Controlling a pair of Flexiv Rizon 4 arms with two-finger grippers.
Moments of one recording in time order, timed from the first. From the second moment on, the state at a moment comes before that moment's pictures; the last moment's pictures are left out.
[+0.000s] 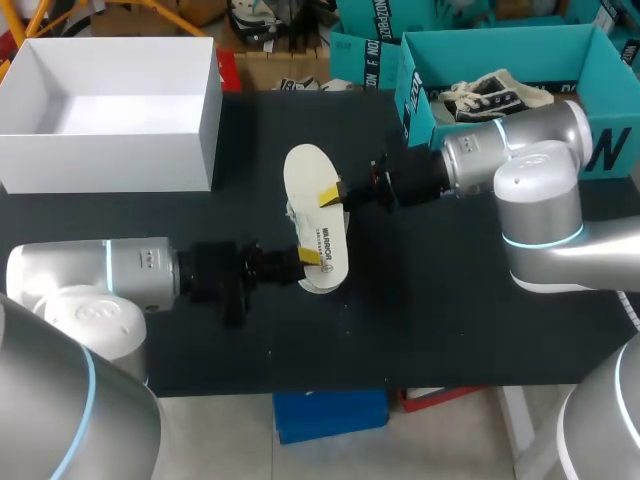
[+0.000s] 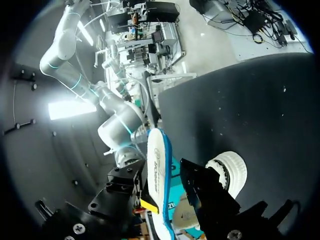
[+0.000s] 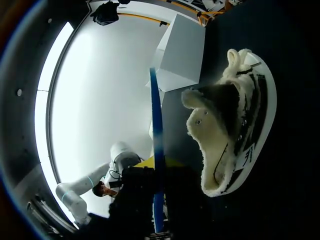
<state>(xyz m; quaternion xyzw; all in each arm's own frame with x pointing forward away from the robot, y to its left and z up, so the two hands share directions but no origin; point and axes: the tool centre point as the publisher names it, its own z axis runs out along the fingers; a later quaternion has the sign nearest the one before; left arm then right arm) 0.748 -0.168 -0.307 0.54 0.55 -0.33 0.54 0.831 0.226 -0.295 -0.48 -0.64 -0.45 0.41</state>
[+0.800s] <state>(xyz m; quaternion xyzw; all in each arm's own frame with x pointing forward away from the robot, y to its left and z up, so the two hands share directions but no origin) 0.772 -0.116 -0.220 0.64 0.61 -0.16 0.44 0.831 0.227 -0.295 -0.48 -0.64 -0.45 0.41</state>
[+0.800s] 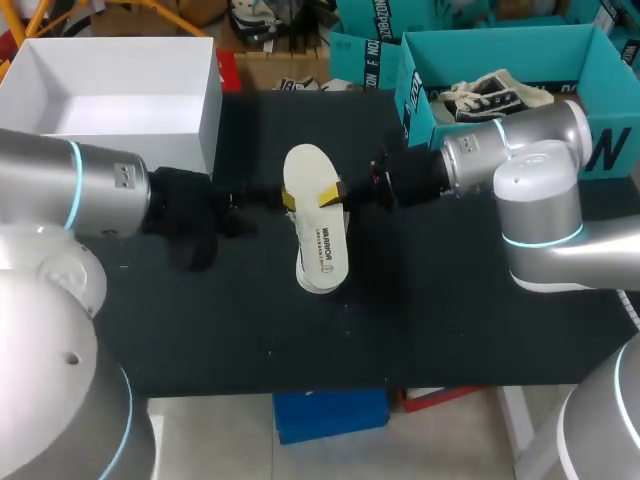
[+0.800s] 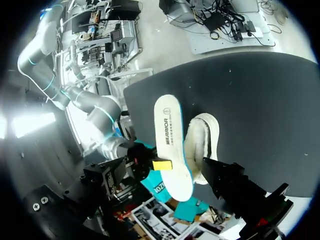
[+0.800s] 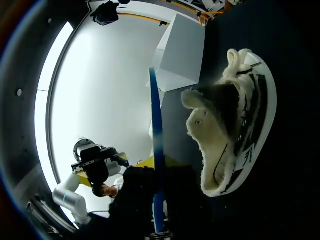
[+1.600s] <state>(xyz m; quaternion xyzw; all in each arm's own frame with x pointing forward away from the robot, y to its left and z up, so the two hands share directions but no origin) 0.808 -0.132 -0.186 0.68 0.66 -0.03 0.33 0.831 0.227 -0.295 -0.48 -0.64 -0.45 0.41</state>
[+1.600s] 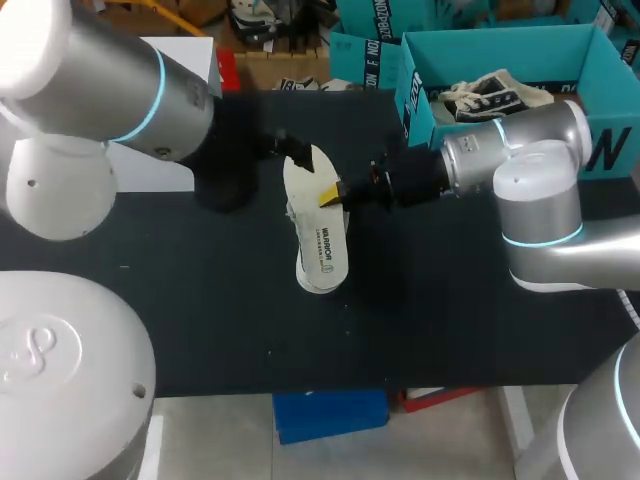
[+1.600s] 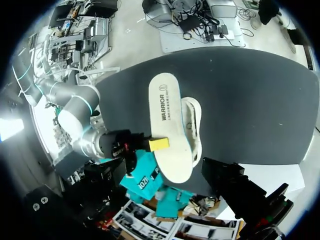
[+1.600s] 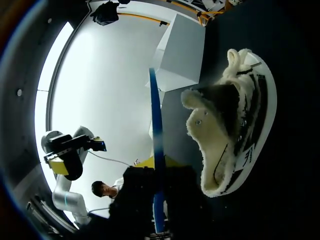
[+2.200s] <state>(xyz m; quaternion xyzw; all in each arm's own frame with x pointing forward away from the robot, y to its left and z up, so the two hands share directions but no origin) 0.804 -0.134 -0.193 0.66 0.73 -0.02 0.21 0.832 0.227 -0.295 -0.48 -0.64 -0.45 0.41</state>
